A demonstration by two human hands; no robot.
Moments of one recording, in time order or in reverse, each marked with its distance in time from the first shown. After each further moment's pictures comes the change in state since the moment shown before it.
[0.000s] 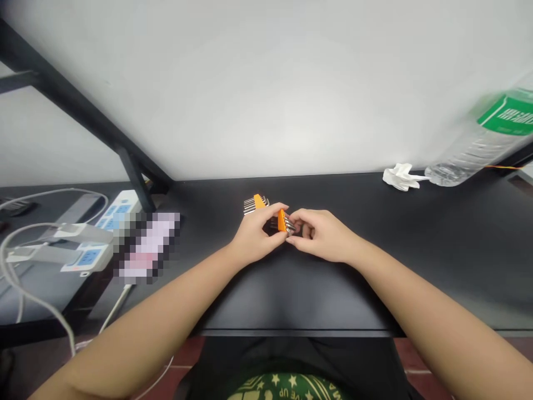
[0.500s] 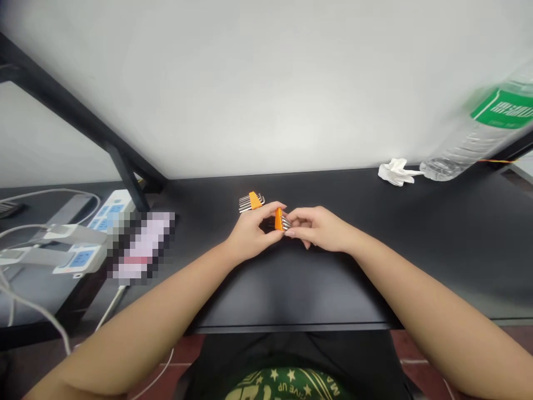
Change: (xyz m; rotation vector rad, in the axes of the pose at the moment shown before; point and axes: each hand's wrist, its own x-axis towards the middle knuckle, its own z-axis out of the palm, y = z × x) left_hand 0.000 -0.004 0.000 -0.101 -0.093 0.007; right_hand 0.004 0.011 -0.006 0.239 -0.157 0.130
